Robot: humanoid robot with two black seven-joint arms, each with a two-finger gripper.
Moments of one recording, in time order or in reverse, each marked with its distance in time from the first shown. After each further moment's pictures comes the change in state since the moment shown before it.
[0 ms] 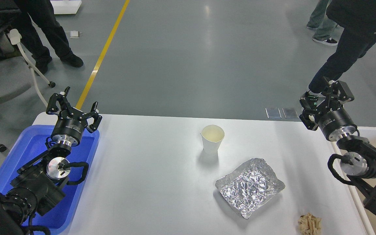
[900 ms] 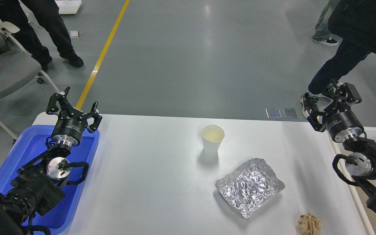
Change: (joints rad) left arm 0.000 0.000 0.000 0.000 0.000 0.000 0.000; right arm 0.008 0.003 0.003 -0.074 -0.006 0.002 0.004
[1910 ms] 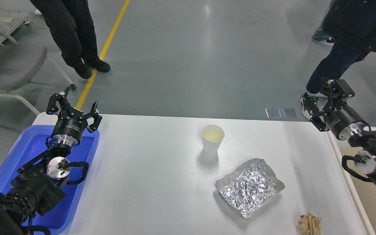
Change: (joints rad) left arm -0.001 0.000 0.001 0.000 0.000 0.000 0.000; right arm 0.115 -0.091 -0.265 0.002 -0.104 0.002 0.000
